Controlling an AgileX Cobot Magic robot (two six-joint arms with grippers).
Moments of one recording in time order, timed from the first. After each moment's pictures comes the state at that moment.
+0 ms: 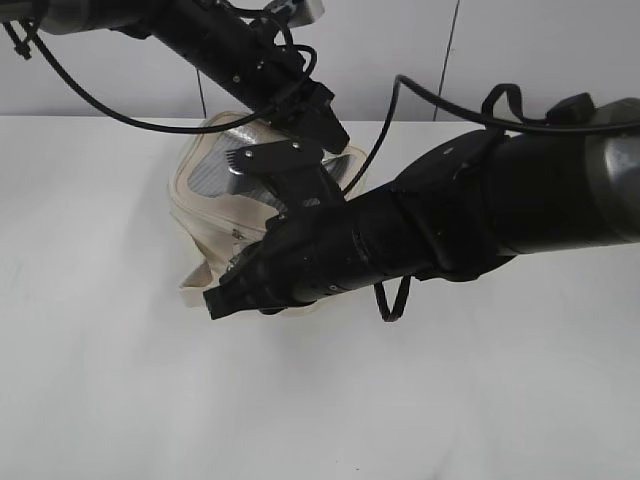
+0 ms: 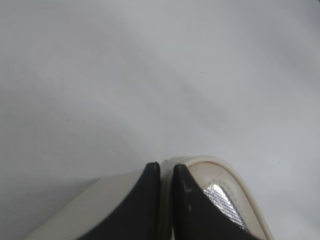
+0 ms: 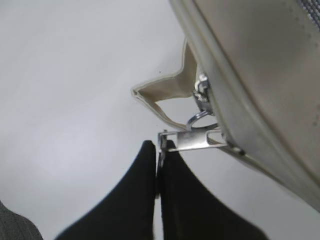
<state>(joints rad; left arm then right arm) -0.45 2.25 -1.92 -0.79 1.02 0.73 0.82 1.88 -1.00 1.50 0.18 -1.29</state>
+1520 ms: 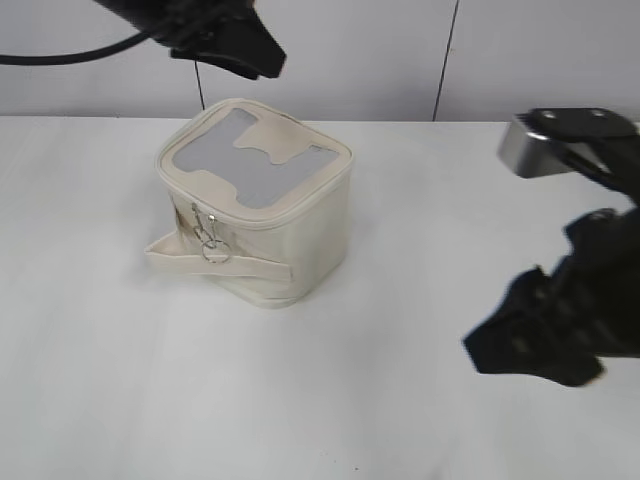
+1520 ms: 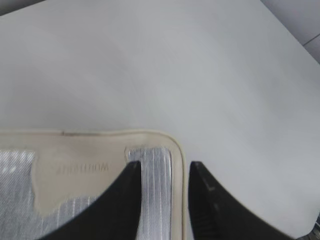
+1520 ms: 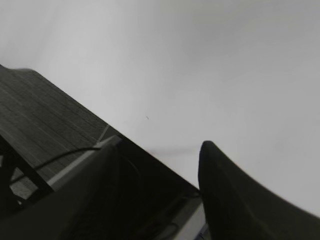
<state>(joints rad) -0.40 1.78 -1.55 -0.73 0.89 0.58 0.59 1.18 -0.74 0.40 0.72 -0.14</state>
